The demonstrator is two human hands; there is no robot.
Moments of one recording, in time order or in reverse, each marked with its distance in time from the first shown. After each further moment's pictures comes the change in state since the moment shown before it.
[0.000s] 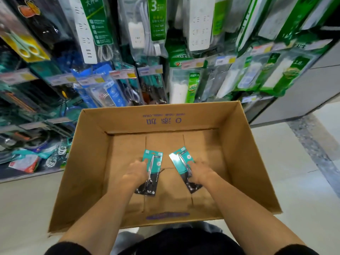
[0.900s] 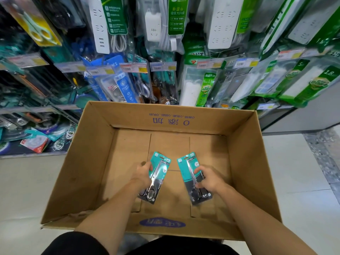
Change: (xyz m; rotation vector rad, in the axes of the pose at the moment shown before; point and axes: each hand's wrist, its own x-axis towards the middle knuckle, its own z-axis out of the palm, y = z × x) left_hand 0.013 0.007 0.037 -0.472 -0.039 -0.168; right_hand 0.014 0.046 0.013 0.679 -0.056 0.021
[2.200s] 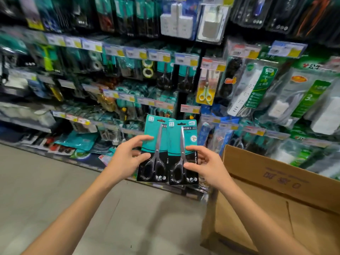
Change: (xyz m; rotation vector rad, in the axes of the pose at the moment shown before) left_hand -0.214 -0.393 -0.295 -0.777 0.682 0.525; right_hand -0.161 -0.469 0.210 0.327 0.005 -0.920
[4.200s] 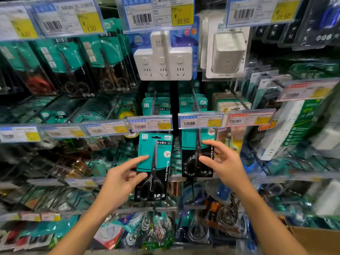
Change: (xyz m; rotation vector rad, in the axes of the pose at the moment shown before) left_hand 0.353 -0.080 -0.088 0.005 -0.182 0.090; right_hand 0.320 -0.003 -0.044 0.038 0.413 -0.120
